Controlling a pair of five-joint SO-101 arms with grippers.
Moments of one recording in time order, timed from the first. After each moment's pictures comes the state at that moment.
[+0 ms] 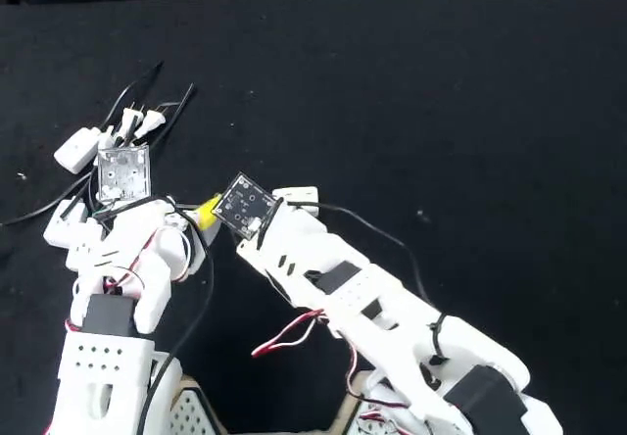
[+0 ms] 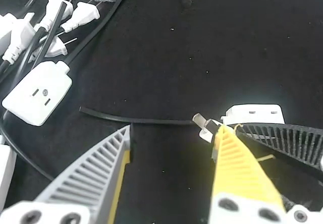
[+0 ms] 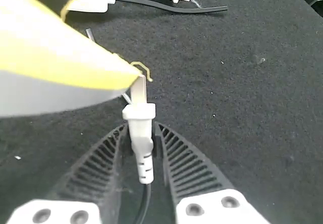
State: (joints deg) left arm -0.7 -76.0 74.2 45.8 6.8; right arm -38.9 -24.7 72.1 -4.7 21.6
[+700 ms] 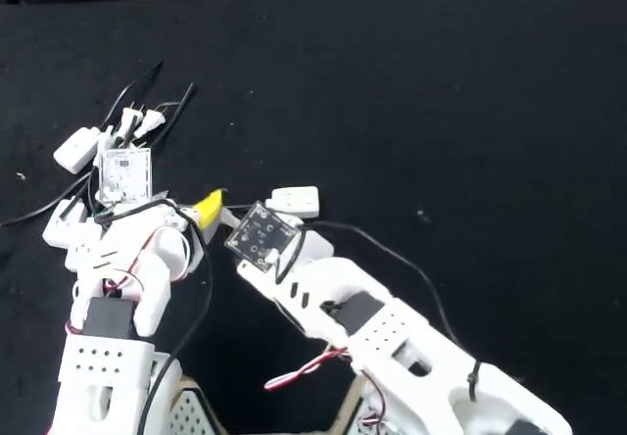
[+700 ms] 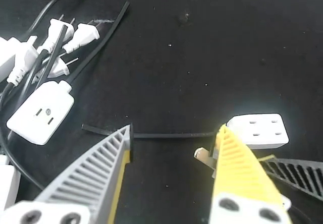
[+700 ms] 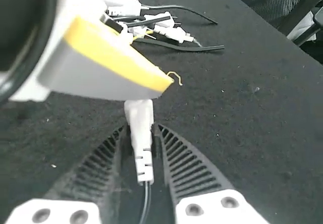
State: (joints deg) left arm -0.8 -76.8 76.3 41.7 4.0; right arm -42.1 -45.9 82.6 -2.1 18.2
